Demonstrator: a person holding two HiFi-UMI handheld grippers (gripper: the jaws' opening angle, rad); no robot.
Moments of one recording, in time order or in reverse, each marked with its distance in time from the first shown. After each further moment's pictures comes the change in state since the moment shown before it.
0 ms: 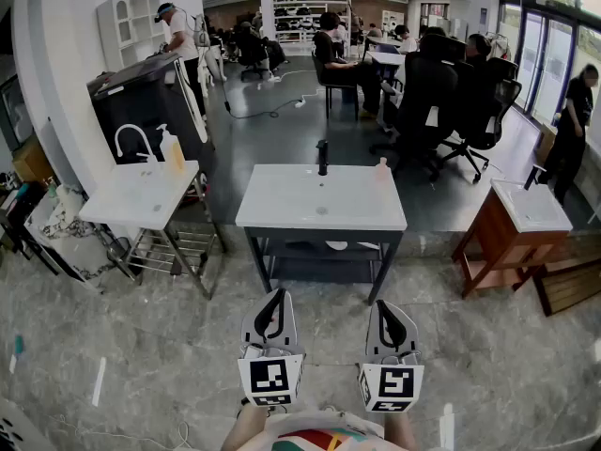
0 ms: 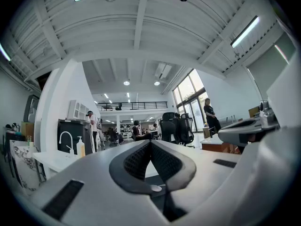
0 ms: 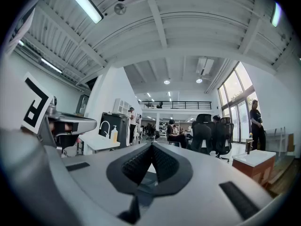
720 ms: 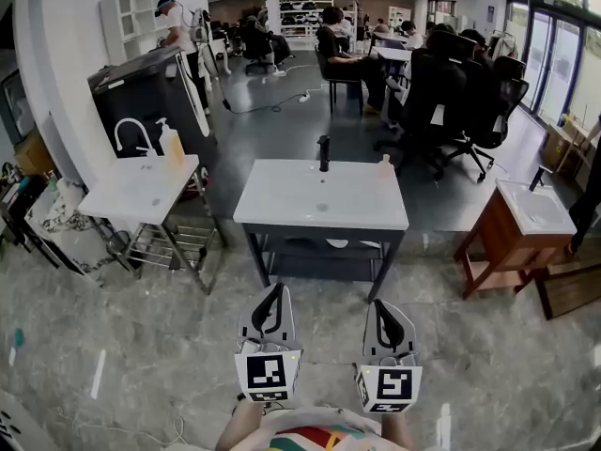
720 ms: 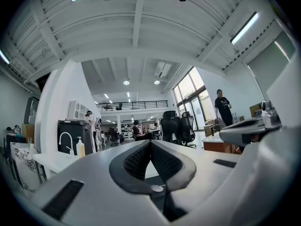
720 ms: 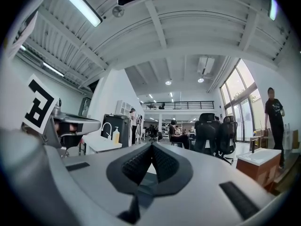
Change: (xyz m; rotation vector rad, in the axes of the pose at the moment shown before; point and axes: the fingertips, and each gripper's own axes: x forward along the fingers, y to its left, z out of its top) left arm 0.024 -0.006 -0.003 0.022 0.006 0.007; right arm 0.016 -0.010 -0.006 0.020 -0.023 0.035
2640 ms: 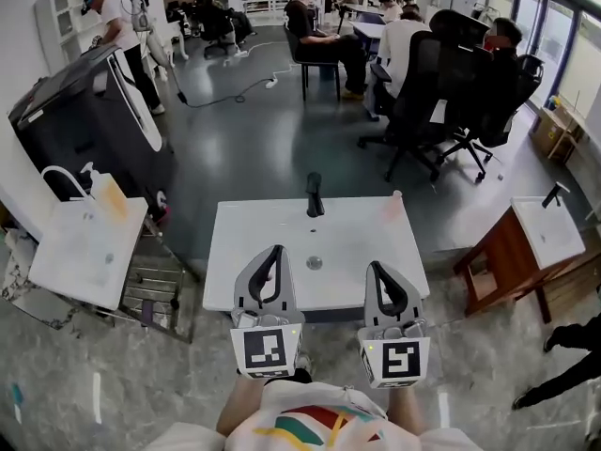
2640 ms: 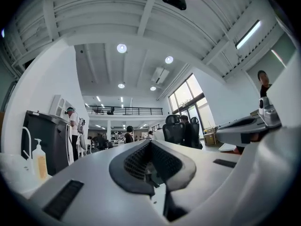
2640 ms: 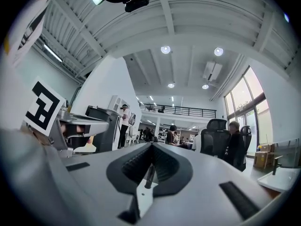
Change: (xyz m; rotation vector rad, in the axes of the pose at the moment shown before) left arm 0.432 0.125 -0.009 -0.066 -0.140 -0.110; right arm 0.429 -0.073 0.024 -0.135 -0.047 -0.026
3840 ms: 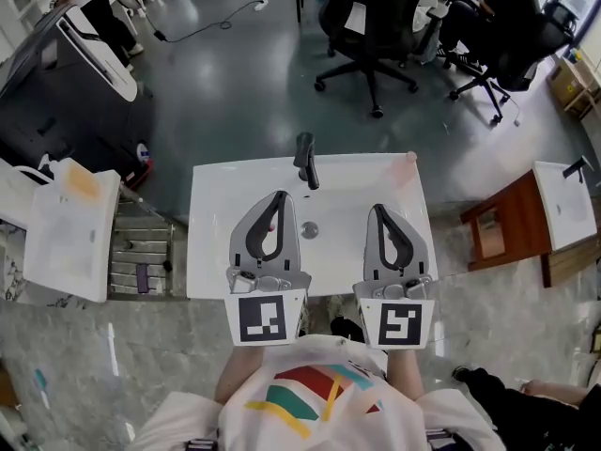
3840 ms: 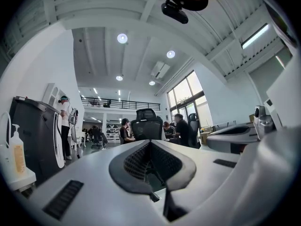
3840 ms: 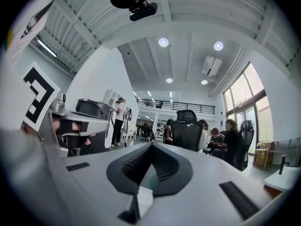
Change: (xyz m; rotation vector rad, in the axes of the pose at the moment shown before) left arm 0.147 0.004 -0.049 -0.070 0.065 -0.043; right arm 0.143 -0.056 -0.042 0.016 0.017 -0.034
